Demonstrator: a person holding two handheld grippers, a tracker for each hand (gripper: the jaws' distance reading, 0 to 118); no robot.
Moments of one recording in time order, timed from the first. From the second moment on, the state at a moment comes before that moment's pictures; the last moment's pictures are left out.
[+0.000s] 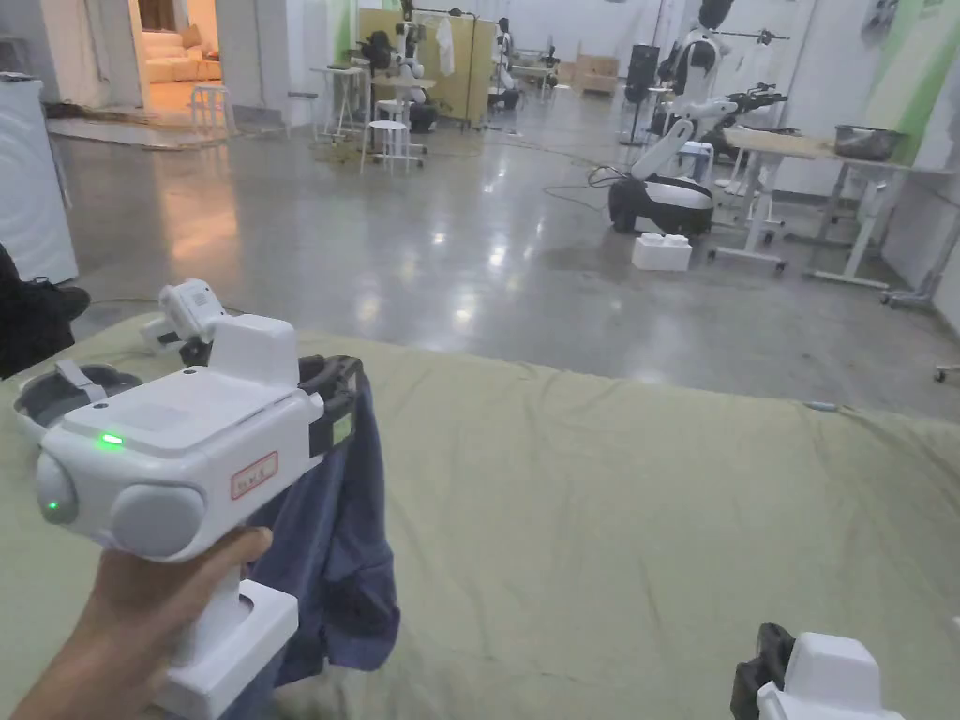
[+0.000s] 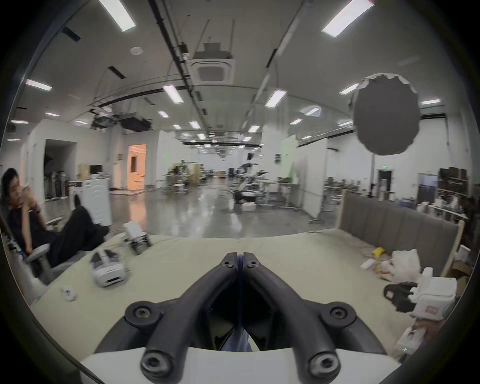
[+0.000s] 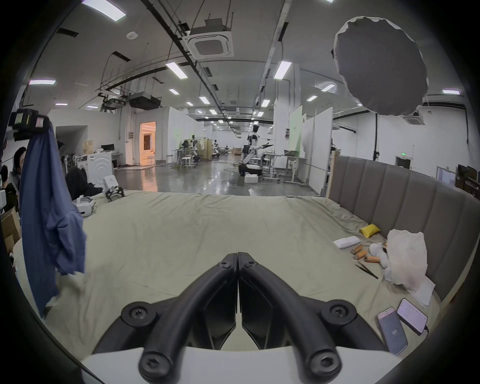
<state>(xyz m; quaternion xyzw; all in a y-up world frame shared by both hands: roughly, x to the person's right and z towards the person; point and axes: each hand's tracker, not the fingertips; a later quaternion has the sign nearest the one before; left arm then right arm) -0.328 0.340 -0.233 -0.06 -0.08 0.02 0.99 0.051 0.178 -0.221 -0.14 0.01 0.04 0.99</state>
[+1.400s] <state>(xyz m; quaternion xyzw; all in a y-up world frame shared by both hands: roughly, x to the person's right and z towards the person) -0.268 0.208 -0.185 -0.09 0.04 0.05 0.99 0.059 0.204 -0.194 -0.06 0.00 0.03 1.00</state>
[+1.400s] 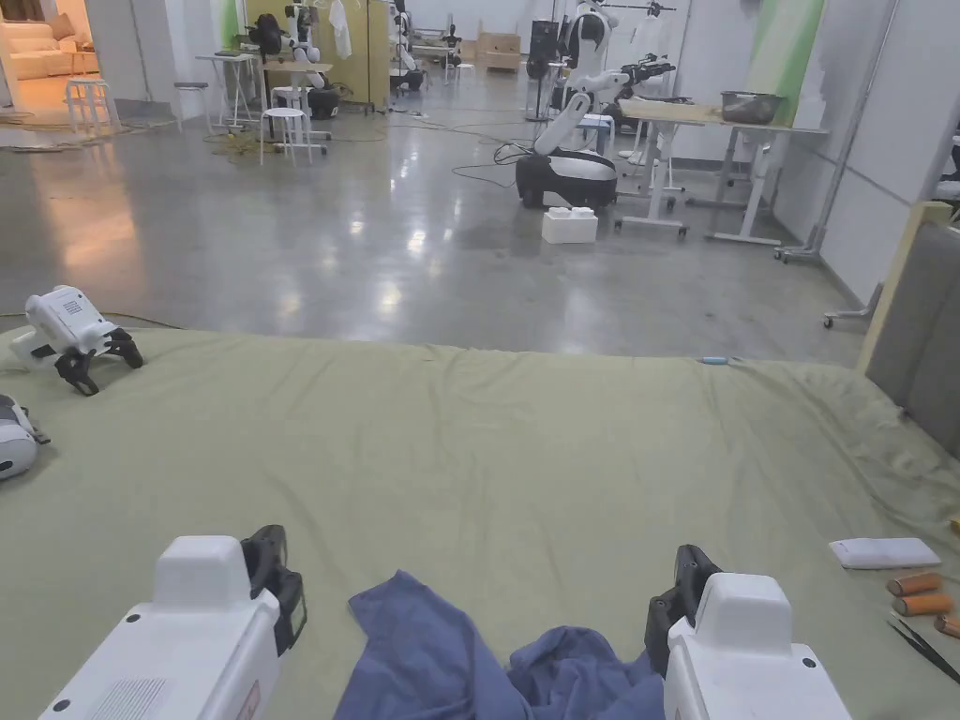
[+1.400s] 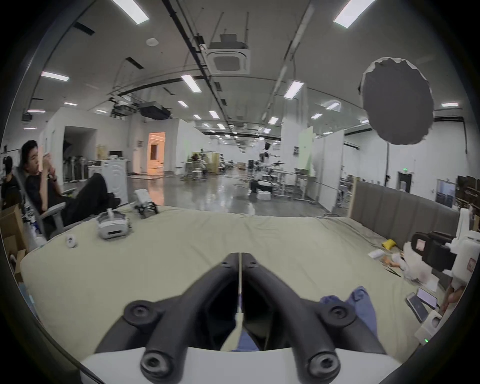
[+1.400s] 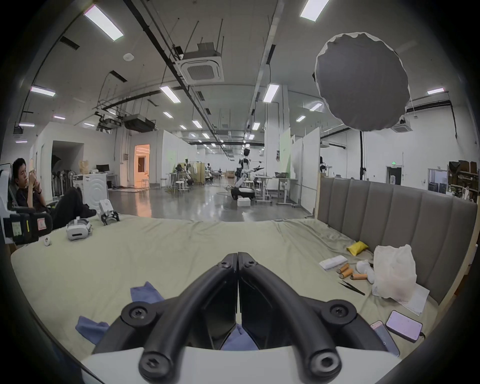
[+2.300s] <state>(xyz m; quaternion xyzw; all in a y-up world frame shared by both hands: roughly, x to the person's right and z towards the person) -0.233 0.078 -0.452 -0.45 -0.05 0.08 0.89 0.140 0.137 -0.221 -0.19 -0.06 0.04 0.98</state>
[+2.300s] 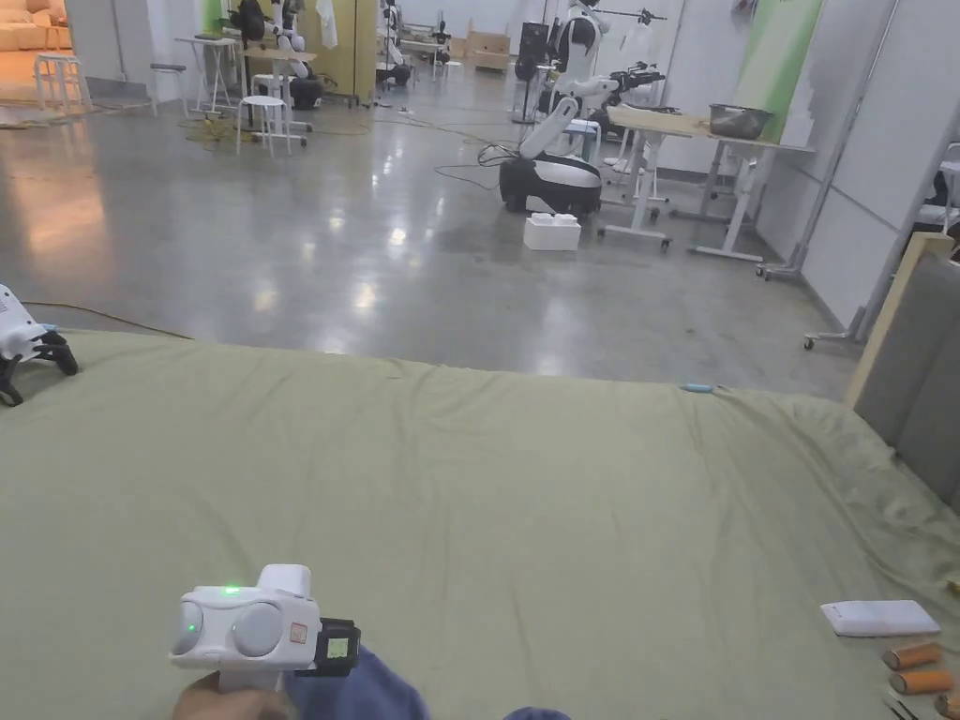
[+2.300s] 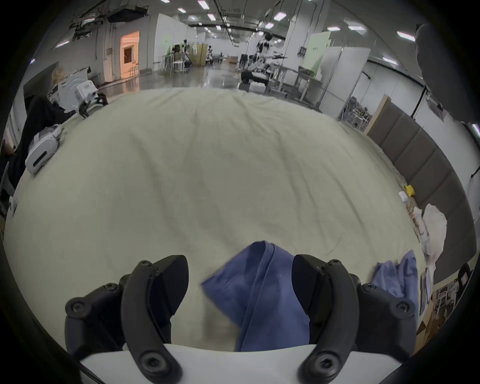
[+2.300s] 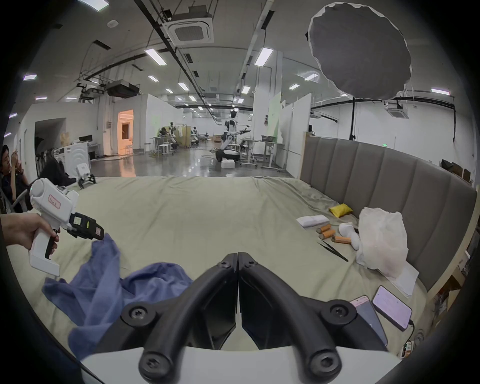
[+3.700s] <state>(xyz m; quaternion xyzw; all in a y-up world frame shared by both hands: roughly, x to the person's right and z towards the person) -0.377 0.287 -0.293 -0.17 0.05 0.02 0.98 0.210 0.265 -0.300 -0.25 -0.02 0.01 0.97</state>
